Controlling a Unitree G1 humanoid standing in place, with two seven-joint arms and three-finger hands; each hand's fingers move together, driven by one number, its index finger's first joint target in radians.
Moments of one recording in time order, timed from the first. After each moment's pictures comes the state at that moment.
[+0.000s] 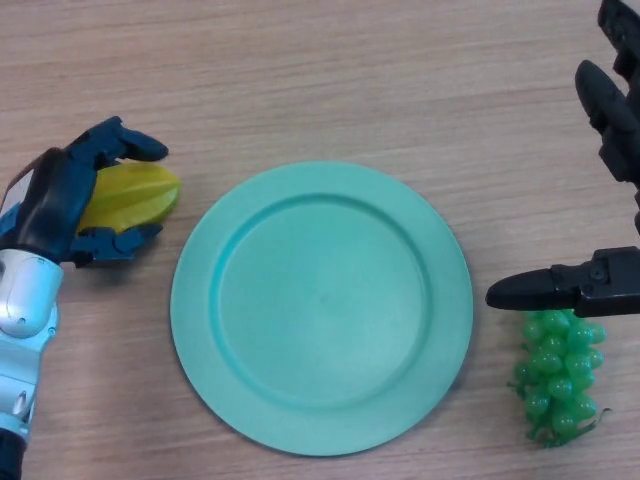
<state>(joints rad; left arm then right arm) -0.42 0.40 0.07 0.43 0.48 -0.21 0.01 -0.09 -0.27 -0.12 -0.76 0.15 0.50 0.13</state>
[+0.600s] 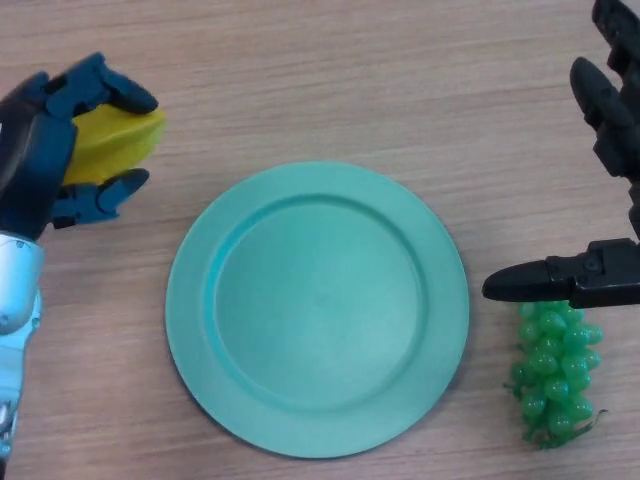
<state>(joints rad) -0.31 0.41 0.09 -0.02 0.52 -0.12 0.01 -0.12 -0.27 -0.11 -0.72 0.14 0.50 0.13</state>
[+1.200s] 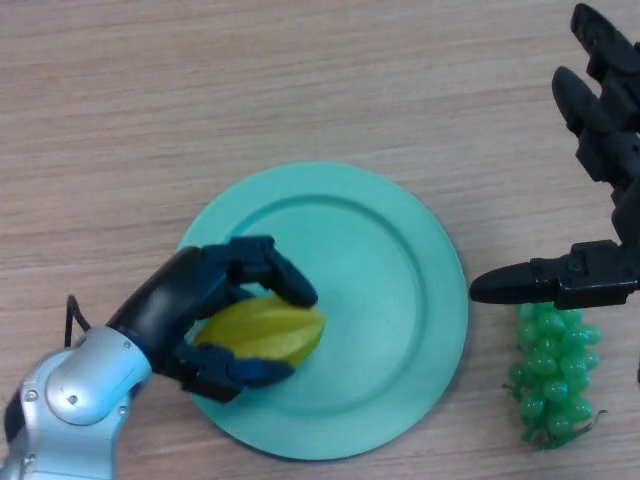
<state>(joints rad) -0.09 0.27 -0.12 -0.44 0.43 0.49 -0.60 -0.12 -0.27 -0.08 -0.69 0.14 0.49 0.12</state>
